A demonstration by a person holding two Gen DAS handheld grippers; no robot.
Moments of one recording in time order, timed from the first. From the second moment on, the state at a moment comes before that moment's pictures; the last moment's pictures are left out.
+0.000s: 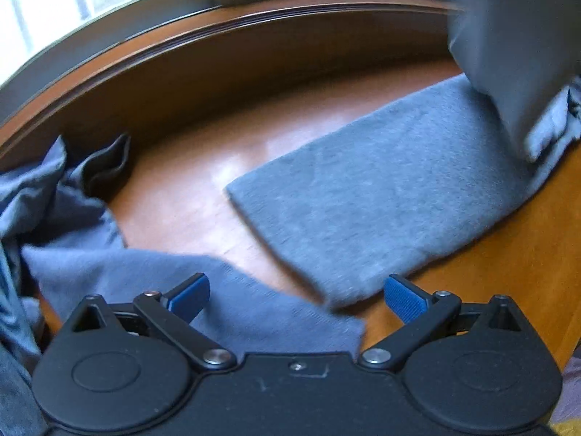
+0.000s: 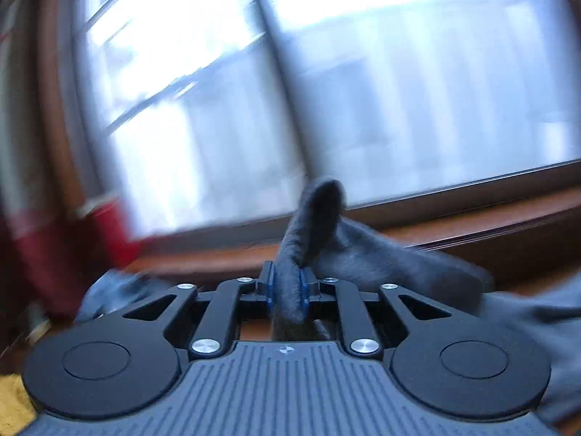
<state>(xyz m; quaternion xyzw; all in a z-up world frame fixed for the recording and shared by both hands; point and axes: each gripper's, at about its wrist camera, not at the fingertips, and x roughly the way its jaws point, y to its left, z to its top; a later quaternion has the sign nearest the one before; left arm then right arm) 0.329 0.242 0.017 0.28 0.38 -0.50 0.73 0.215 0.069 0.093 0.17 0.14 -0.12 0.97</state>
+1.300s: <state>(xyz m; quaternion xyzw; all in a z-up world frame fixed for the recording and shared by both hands) 0.331 0.220 0.010 0.24 0.32 -0.62 0.67 0.193 0.140 -0.032 0.28 0.27 -0.47 0.79</state>
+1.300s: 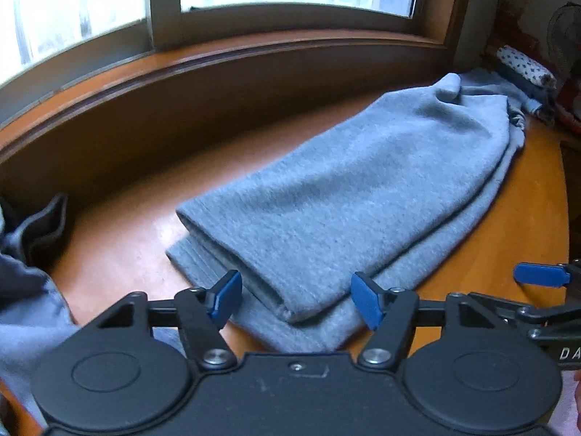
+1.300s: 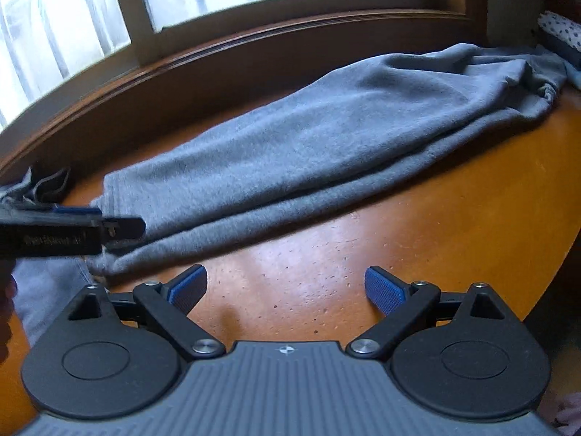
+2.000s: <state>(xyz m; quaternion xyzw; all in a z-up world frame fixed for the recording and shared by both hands) 0.312 0.235 0.006 0.26 0.26 -0.65 0.66 0.206 0.155 -0.042 0.20 0.30 -0.45 0.82</state>
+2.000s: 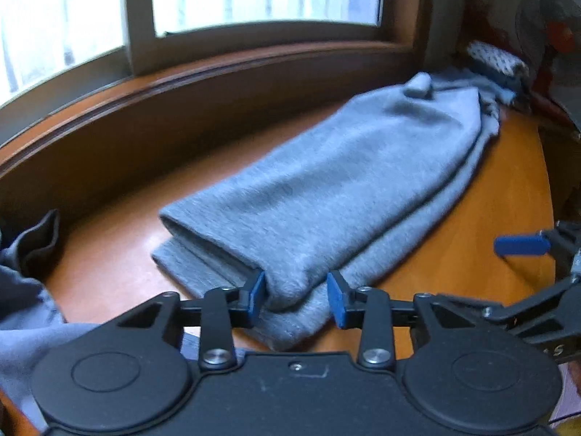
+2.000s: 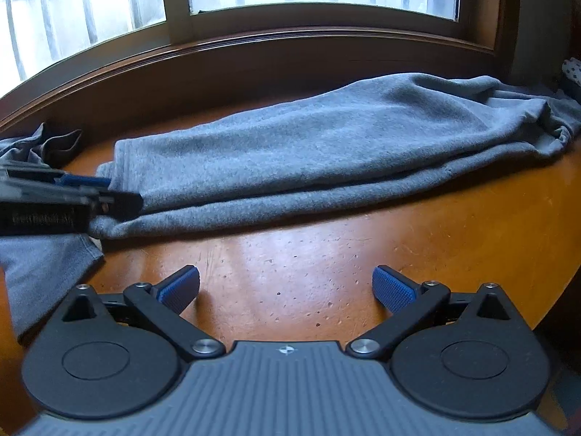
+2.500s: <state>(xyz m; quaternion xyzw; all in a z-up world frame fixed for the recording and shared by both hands) 0.321 0.285 0.081 0.12 0.22 -0.67 0.70 0.204 0.154 -0.040 0.21 0.30 -0.48 0.80</state>
